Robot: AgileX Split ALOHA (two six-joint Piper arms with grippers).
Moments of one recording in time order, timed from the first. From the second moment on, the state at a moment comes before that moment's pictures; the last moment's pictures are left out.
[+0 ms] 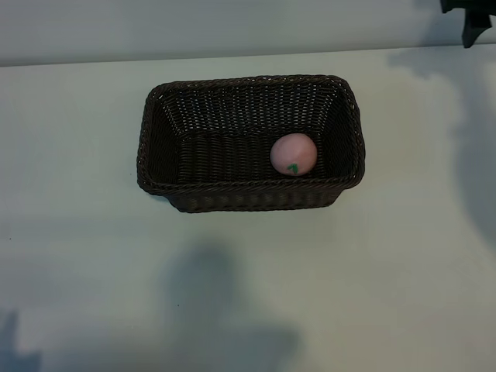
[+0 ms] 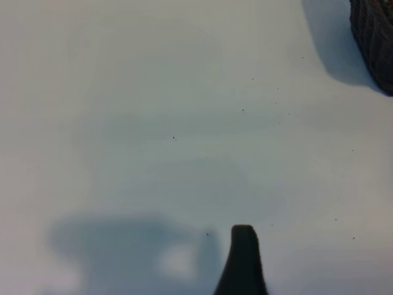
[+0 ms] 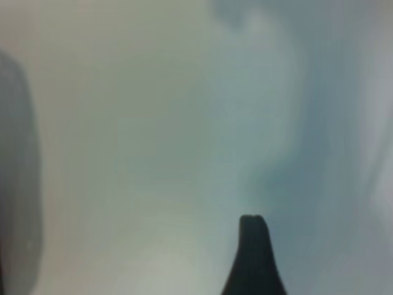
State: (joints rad) left arm -0.03 -0.01 -0.50 0.02 1.09 0.01; right arm -0.10 2.06 -1.94 0.00 1.22 0.04
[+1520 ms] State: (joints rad) left arm -0.03 -0.01 -0.50 0.02 1.09 0.01; right arm -0.10 0.35 -1.14 -0.08 1.23 0.12
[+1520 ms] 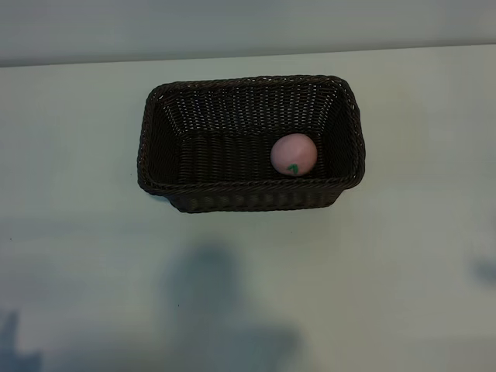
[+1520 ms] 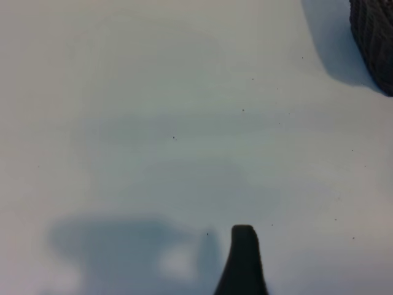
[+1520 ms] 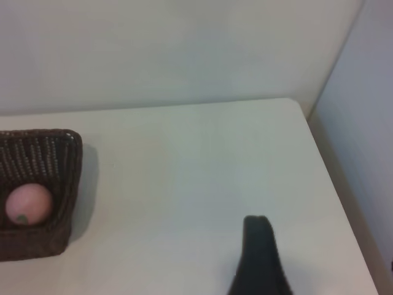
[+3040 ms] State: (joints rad) left arm -0.03 -0.01 -0.50 0.02 1.09 0.01; right arm -0.05 -0.01 -0.49 0.02 1.07 0.01
